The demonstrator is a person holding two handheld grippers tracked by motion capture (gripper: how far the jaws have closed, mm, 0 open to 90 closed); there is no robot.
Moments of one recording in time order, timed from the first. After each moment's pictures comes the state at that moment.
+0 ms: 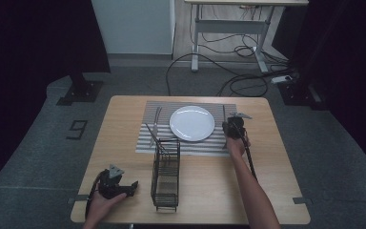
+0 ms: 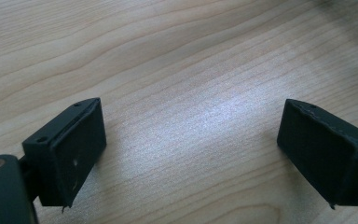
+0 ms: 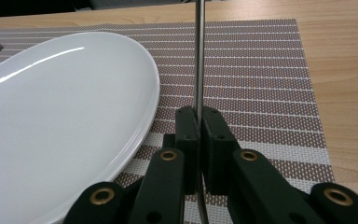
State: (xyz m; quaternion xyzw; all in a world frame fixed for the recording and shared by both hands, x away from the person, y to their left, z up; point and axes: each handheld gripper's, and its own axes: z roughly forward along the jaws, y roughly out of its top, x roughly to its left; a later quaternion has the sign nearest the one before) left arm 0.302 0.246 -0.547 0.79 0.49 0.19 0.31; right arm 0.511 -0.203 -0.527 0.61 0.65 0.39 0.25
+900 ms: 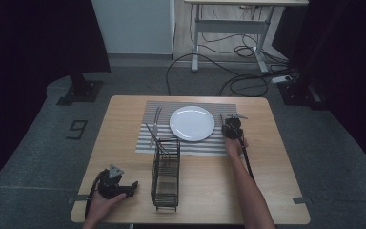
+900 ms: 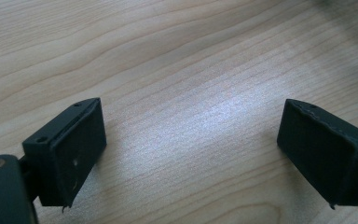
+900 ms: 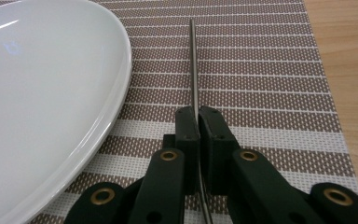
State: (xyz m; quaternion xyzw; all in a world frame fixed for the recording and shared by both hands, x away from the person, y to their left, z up) left arm 0.302 0.247 -0.547 0.80 0.48 0.19 0.31; right arm 0.527 -0.200 -0.550 0.63 0.65 0.35 0.24
